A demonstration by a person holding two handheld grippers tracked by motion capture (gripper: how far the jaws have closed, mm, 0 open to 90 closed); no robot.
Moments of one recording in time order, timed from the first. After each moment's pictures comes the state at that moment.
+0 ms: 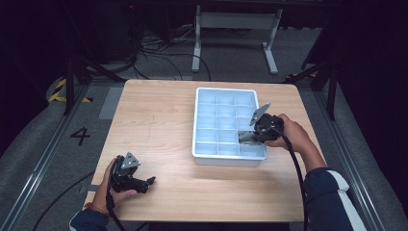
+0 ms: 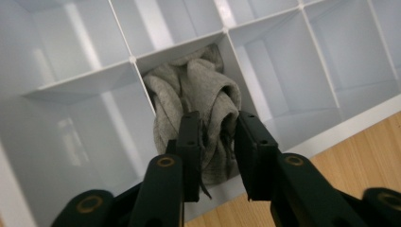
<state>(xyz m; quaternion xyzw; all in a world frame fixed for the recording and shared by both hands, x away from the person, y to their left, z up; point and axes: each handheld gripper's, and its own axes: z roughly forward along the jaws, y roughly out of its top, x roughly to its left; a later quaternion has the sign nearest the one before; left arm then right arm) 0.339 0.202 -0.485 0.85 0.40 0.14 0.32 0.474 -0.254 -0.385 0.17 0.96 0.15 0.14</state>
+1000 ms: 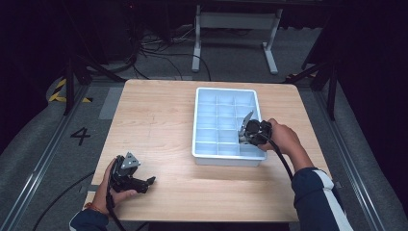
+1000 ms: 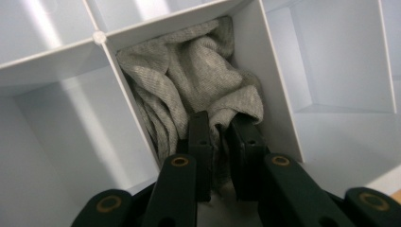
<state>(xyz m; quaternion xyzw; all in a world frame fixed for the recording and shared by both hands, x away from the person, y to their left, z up) 0.339 0.202 -0.485 0.85 0.40 0.14 0.32 0.482 -0.232 -0.417 0.17 0.97 0.07 0.15</state>
